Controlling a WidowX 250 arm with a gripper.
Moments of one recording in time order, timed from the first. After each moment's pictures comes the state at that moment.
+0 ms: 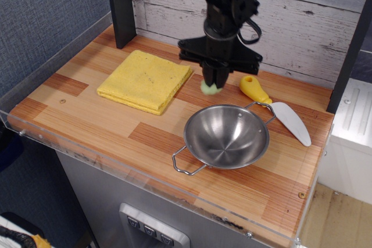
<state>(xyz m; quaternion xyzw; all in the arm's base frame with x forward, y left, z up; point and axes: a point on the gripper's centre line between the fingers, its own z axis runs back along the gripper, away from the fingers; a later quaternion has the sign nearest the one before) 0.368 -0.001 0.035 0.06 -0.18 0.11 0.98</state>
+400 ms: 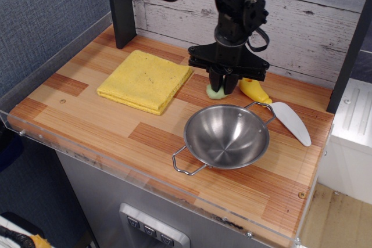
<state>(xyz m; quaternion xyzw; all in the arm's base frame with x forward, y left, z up) 0.381 -0.007 0.020 0.06 -0.16 0.11 0.98</state>
